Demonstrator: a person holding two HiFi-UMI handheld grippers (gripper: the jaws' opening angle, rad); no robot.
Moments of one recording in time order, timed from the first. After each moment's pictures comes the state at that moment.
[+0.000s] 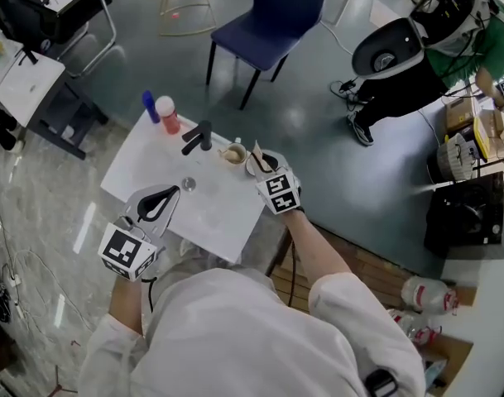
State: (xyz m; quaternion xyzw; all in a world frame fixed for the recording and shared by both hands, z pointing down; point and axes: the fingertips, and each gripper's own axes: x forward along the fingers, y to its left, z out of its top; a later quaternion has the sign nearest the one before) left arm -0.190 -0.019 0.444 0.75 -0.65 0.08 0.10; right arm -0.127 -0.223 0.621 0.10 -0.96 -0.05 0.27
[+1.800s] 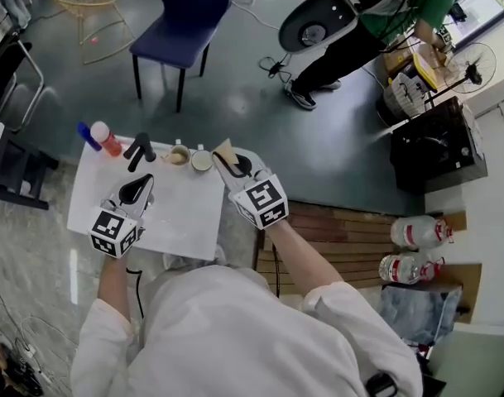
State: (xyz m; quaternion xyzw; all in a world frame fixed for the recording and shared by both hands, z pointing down) left arm -0.178 -0.104 0.508 0.81 -0.57 0.10 0.12; right arm -0.060 -0.196 0.482 0.18 -0.97 -0.01 0.16
